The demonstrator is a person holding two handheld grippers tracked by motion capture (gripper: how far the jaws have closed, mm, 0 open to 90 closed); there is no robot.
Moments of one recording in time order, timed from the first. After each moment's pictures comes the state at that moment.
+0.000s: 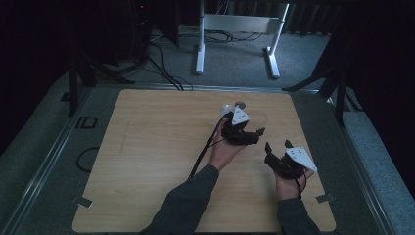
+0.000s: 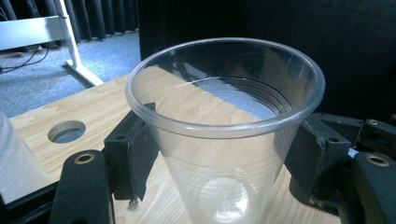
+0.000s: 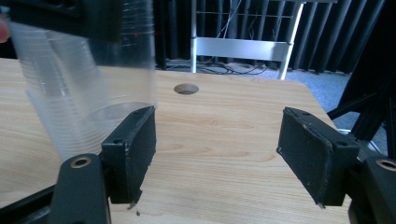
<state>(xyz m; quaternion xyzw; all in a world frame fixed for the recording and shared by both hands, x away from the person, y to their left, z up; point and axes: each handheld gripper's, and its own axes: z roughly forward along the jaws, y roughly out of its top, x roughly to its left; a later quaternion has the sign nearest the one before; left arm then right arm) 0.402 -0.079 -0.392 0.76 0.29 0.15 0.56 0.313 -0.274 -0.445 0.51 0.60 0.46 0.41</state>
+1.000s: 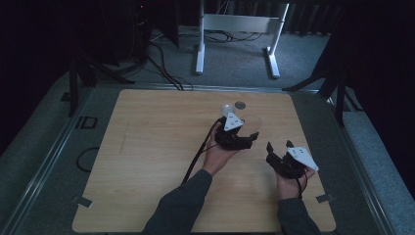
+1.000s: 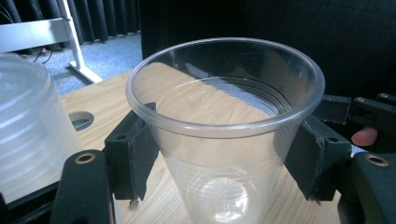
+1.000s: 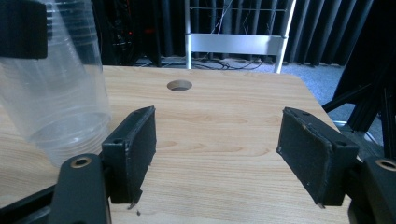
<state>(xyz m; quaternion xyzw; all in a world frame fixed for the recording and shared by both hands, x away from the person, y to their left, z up) 0.390 -0.061 -0.403 0.76 0.29 0.16 0.56 0.316 -0.278 -0.448 0.52 0.59 0.46 0.41</state>
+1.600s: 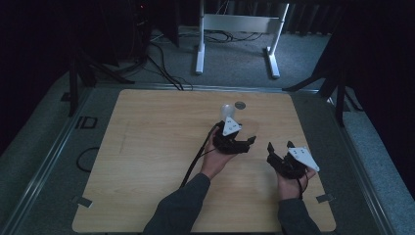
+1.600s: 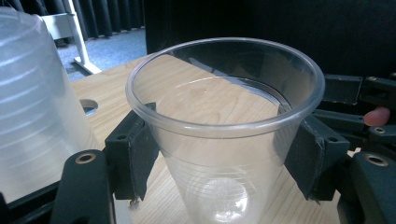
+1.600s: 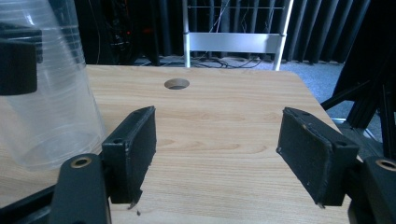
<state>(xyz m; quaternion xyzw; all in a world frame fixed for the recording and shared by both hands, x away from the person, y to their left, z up) 0.385 -0.058 -0.418 0.77 0.29 0.17 0.55 0.316 -0.281 -0.450 0.53 0.59 0.46 0.41</state>
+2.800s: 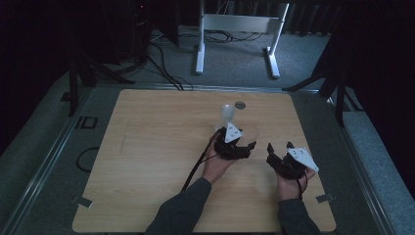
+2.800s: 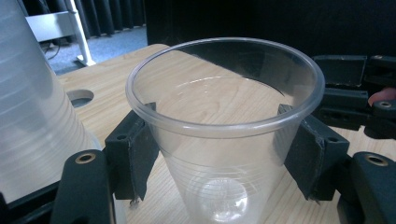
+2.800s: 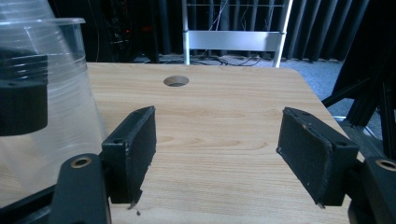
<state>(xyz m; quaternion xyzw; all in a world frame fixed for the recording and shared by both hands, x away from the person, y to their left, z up) 0.378 -0.064 -0.435 0.77 0.29 0.18 0.54 0.316 -0.281 -0.454 0.53 0.59 0.45 0.40</state>
